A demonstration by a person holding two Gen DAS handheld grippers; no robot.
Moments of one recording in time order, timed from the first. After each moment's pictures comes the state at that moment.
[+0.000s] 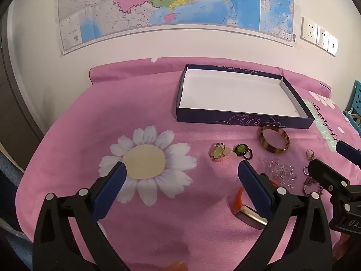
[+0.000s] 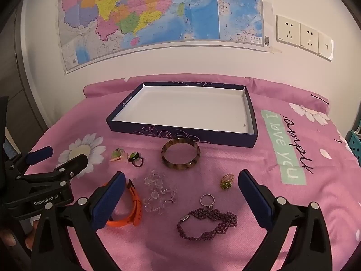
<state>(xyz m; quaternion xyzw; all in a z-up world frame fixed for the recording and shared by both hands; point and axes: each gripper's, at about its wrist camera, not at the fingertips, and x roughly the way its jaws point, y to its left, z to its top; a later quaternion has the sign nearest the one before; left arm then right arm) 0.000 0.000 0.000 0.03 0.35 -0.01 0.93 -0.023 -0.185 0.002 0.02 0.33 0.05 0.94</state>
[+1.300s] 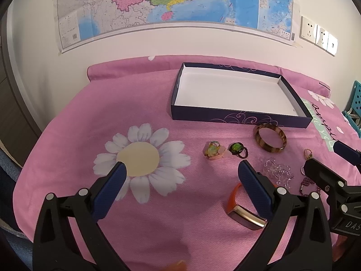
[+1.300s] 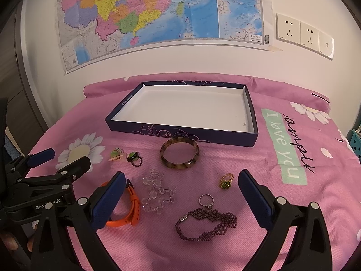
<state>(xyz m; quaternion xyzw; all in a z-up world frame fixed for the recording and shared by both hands) -0.001 -0.007 -0.003 0.03 0.36 -0.02 0.93 -0.018 -0.189 -0.002 0.03 0.34 0.05 0.94</state>
